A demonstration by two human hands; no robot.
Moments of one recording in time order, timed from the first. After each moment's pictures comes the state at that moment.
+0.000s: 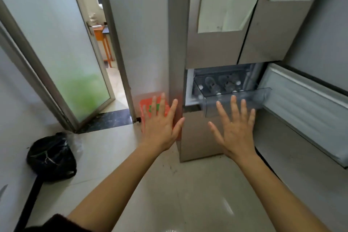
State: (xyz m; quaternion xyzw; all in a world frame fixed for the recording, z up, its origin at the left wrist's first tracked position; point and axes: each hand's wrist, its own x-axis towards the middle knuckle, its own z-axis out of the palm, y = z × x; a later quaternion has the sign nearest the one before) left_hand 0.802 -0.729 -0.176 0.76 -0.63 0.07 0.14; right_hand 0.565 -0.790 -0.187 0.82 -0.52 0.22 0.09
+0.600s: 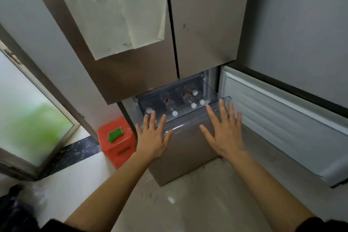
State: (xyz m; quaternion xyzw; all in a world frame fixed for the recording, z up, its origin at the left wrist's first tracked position) left_hand 0.654 -1.045 -0.218 0.74 -0.67 -0.04 0.01; right_hand 0.404 -1.085 -0.237 0.78 -0.61 0.16 0.01
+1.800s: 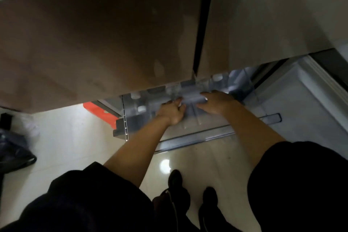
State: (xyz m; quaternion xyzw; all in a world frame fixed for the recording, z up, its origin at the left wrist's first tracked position) left_hand 0.663 -1.316 -0.384 0.75 -0.54 -0.38 -0.02; right_hand 0.494 -1.409 -0.358 0.80 -0.50 -0.21 -0.26
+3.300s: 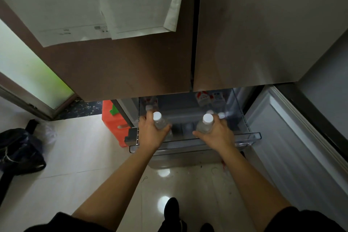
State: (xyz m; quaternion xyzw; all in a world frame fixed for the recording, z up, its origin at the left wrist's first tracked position) left_hand 0.655 -1.207 -0.302 0.86 -0.35 -0.21 0.31; right_hand 0.453 -1.306 -0.303 0.73 -0.60 0.05 -0.32
